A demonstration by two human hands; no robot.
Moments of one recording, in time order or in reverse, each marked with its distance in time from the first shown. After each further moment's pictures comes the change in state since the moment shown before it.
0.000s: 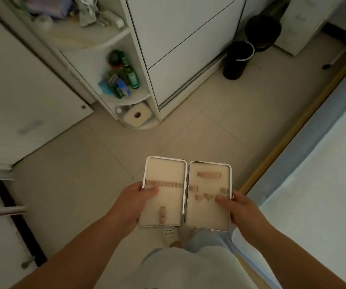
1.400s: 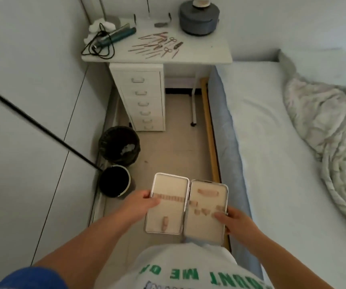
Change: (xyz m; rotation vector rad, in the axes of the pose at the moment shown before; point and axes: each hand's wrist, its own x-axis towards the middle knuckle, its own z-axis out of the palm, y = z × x) left_hand 0.459 0.587 0.633 1.013 -0.642 0.224; right_hand 0.365 -0.477 -0.486 0.170 0.586 0.052
